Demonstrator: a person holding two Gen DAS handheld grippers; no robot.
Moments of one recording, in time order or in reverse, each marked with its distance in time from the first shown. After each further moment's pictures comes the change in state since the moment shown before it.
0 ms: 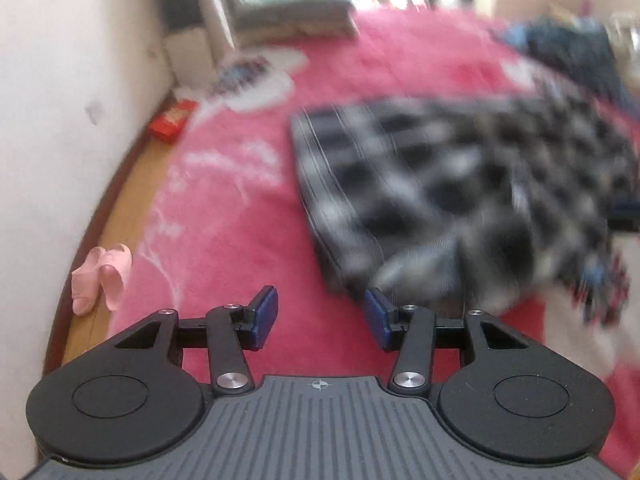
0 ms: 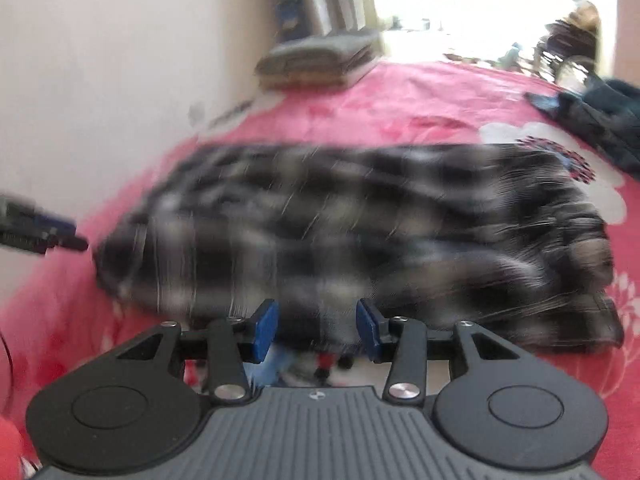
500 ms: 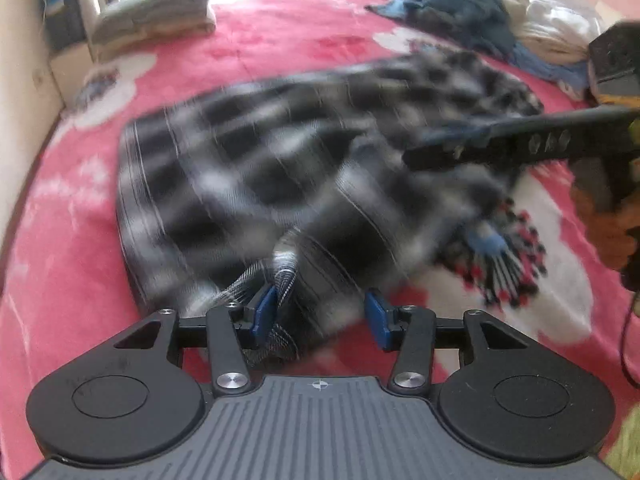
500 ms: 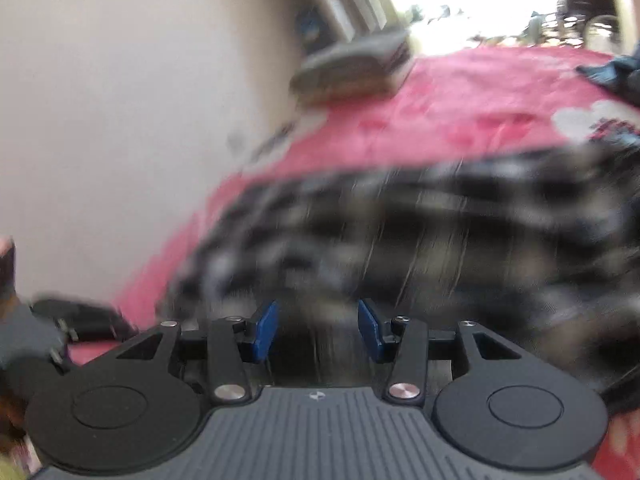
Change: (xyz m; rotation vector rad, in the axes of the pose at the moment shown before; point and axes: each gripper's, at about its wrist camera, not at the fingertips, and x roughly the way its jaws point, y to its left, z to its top) left arm 0.038 -0.067 -0.024 0.188 0.079 -0.275; right arm 0.057 0.034 0.012 0.016 0.070 0.150
